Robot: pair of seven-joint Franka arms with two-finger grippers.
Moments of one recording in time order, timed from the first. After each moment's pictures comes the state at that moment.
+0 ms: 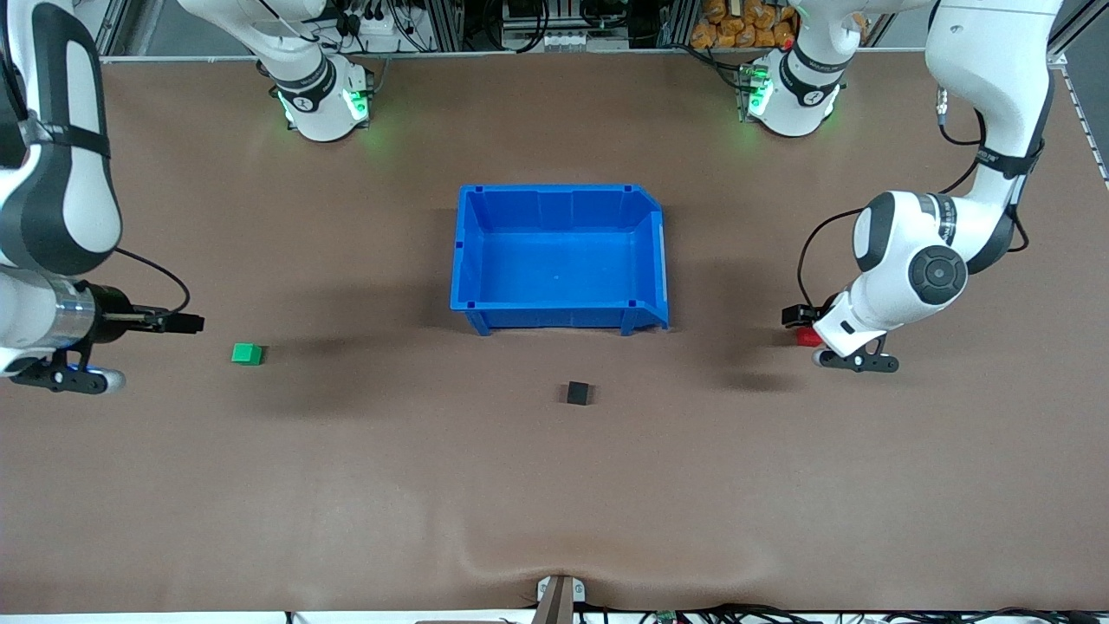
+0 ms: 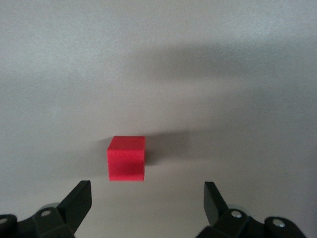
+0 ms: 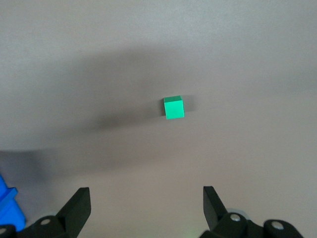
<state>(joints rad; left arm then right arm) -0.03 0.37 -0.09 -2.09 0.04 2.35 -0.04 -0.04 0.38 -0.05 -1.52 0.03 1.62 0.05</state>
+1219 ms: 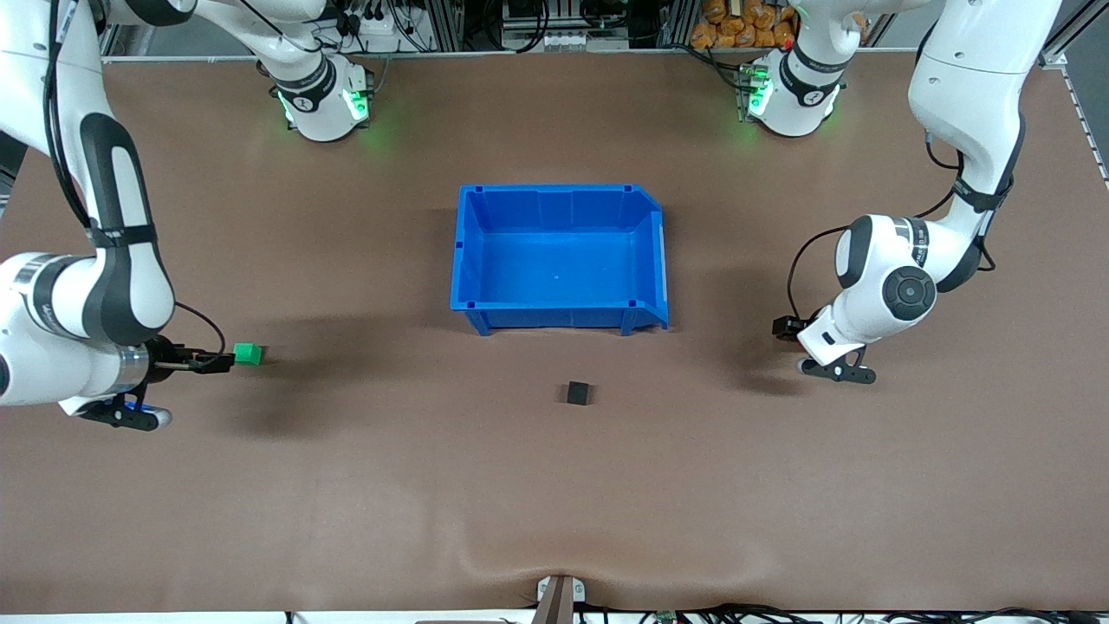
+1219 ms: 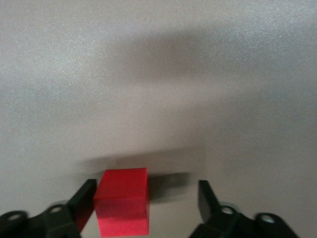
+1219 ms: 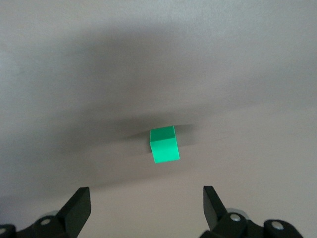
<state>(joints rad) -0.02 0.48 -0.09 -2.09 0.07 2.48 0.02 -0.08 0.60 -0.06 -1.53 0.04 1.79 0.05</state>
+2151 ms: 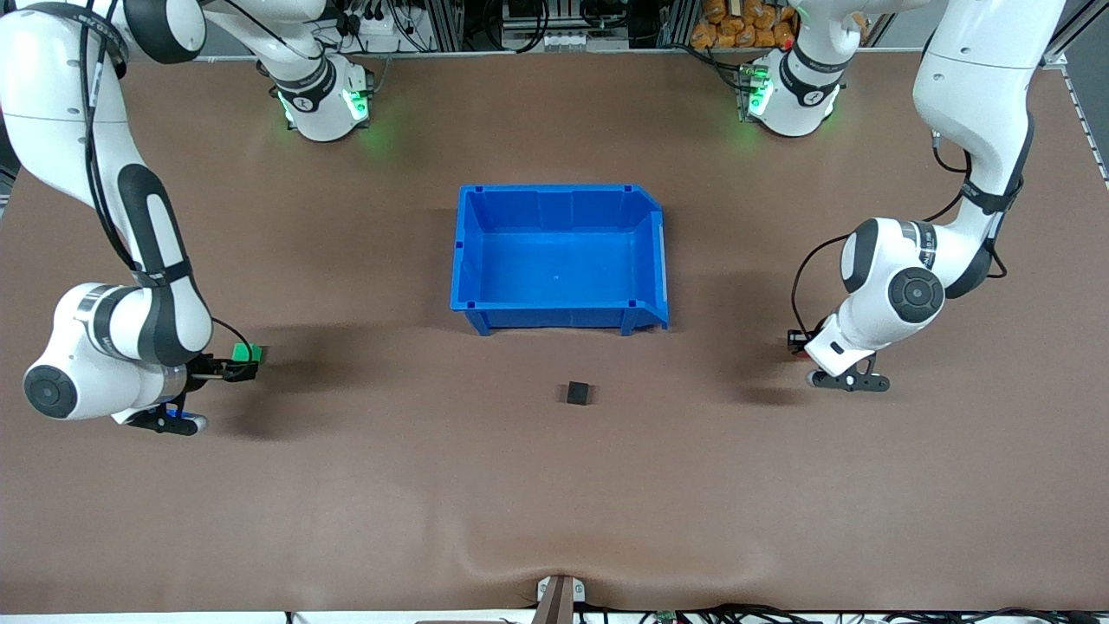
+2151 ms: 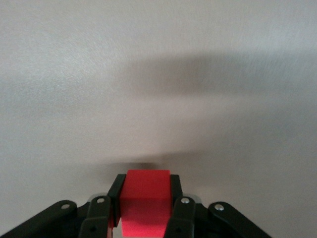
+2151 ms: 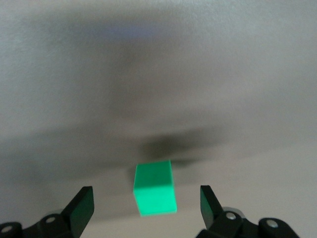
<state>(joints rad) -0.02 0.48 -0.10 -2.02 0.11 2.45 -0.17 -0.09 0.71 -0.06 -1.58 0.04 1.95 0.00</state>
